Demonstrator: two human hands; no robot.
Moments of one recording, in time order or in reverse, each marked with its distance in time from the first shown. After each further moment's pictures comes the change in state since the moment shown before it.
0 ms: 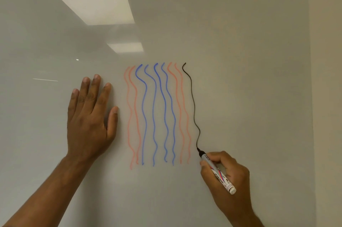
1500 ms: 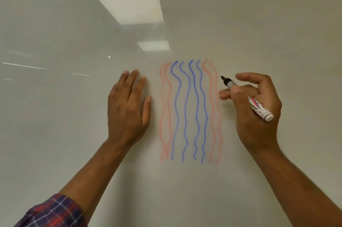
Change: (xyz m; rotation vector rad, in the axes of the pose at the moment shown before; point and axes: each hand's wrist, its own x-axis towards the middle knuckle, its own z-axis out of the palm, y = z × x) left_hand 0.009 0.011 -0.017 -0.037 -0.006 -0.087; right_hand 0.116 -0.097 0.020 0.493 0.018 -0.108
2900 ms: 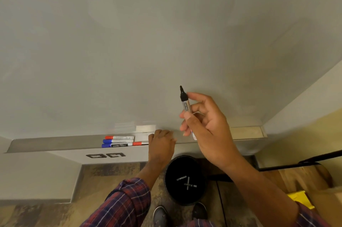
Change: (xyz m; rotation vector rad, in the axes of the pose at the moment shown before) left_hand -0.578 0.212 -0.044 -0.191 -1.428 -0.491; right_hand -0.366 0.020 -0.103 -0.038 -0.421 1.151
